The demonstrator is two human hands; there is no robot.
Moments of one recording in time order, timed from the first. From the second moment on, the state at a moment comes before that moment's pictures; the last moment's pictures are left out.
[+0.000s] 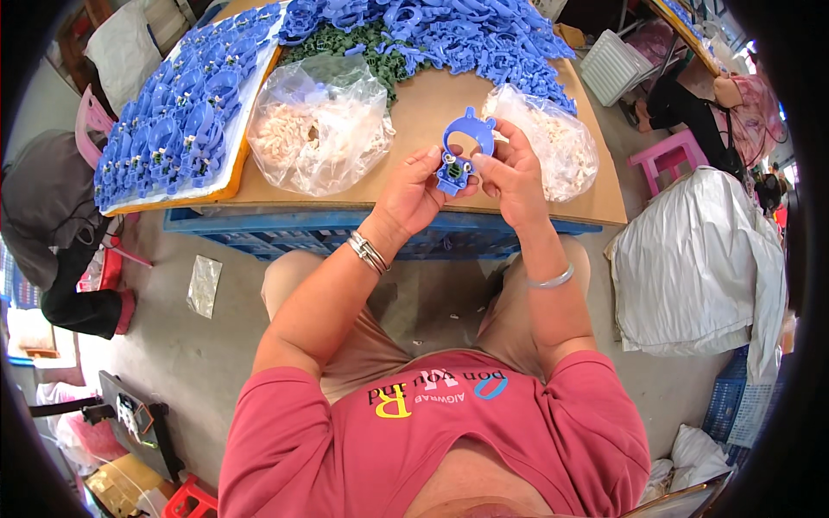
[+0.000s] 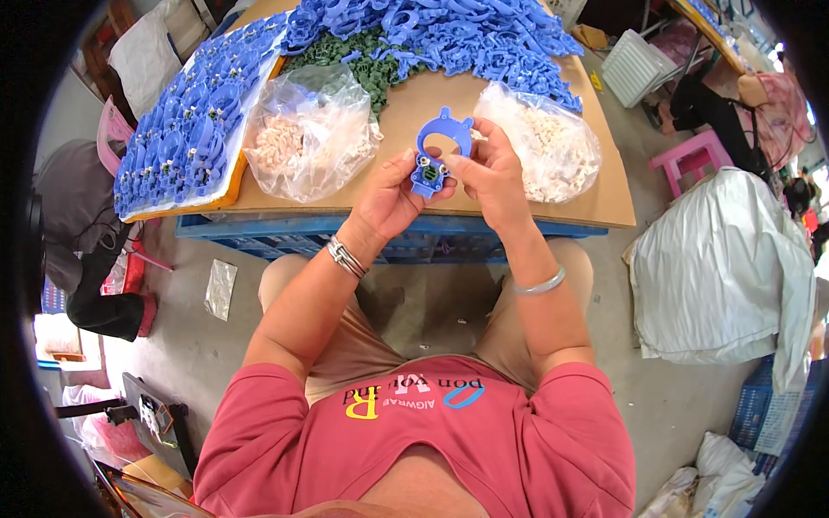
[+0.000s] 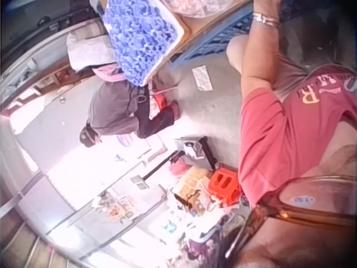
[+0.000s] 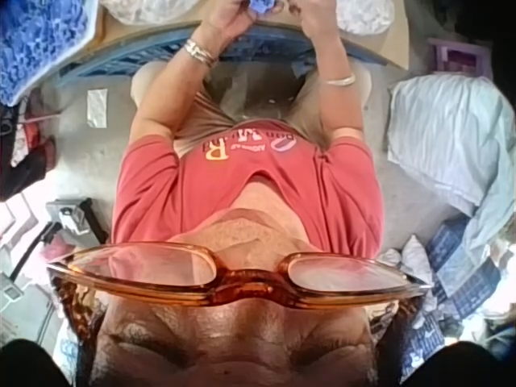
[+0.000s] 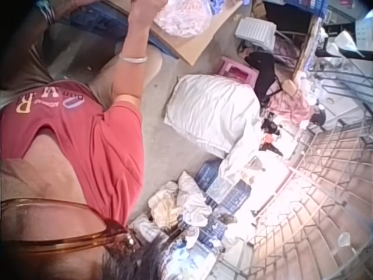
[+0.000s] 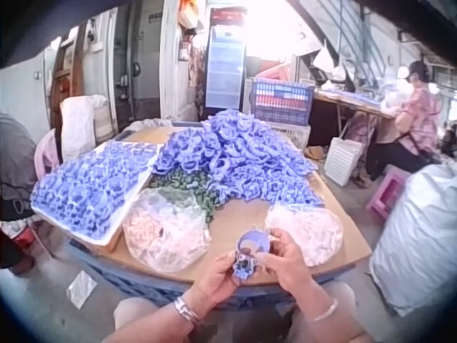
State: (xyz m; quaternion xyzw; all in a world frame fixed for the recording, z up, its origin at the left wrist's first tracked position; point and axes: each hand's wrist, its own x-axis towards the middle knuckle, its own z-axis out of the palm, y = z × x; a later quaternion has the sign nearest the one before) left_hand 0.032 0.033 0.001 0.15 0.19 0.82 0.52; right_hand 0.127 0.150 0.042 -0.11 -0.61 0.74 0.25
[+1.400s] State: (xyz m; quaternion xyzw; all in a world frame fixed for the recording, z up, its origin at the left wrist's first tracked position) left_hand 0.035 0.029 0.012 0.25 0.42 0.82 0.30; right_hand 0.131 0.153 0.037 -0.09 -0.60 0.73 0.33
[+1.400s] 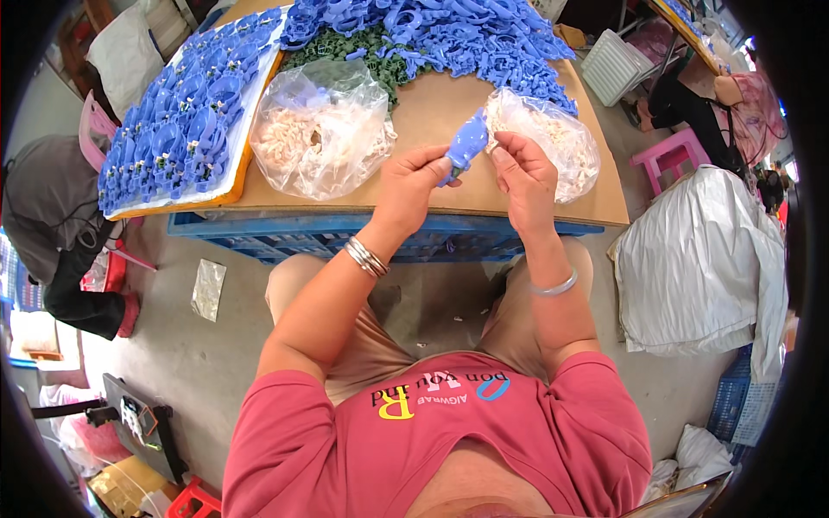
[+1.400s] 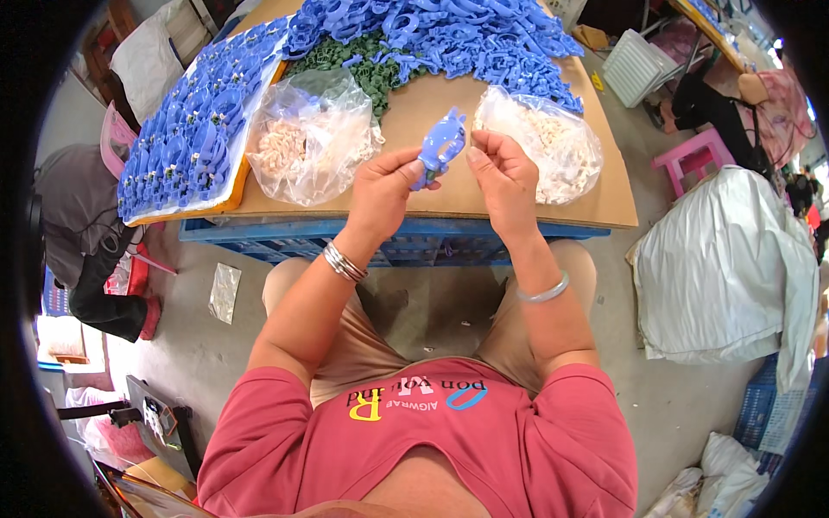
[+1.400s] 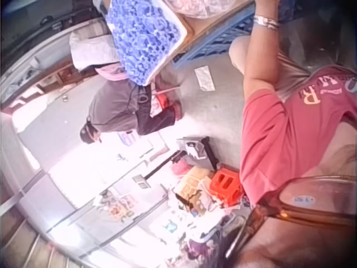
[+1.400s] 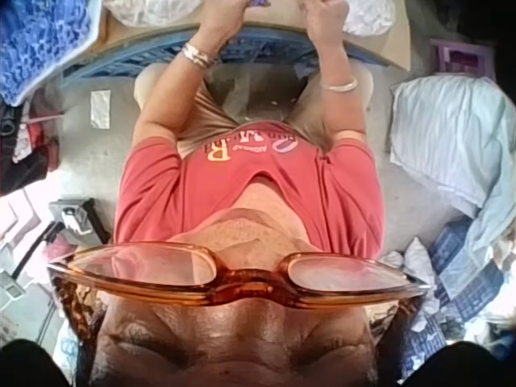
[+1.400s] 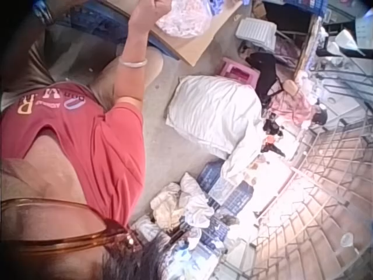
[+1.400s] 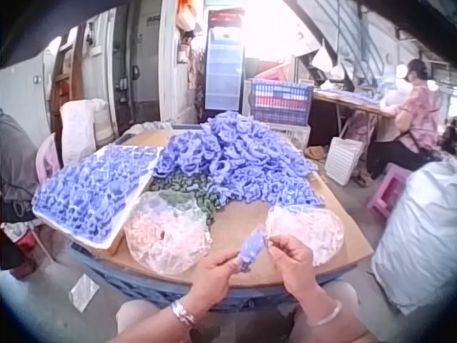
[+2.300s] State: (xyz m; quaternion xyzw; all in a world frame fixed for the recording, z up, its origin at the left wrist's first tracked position) left_hand 0.021 0.022 0.008 0.14 0.19 0.82 0.52; right_hand 0.125 0.159 0.027 -0.12 -0.57 0.77 0.26
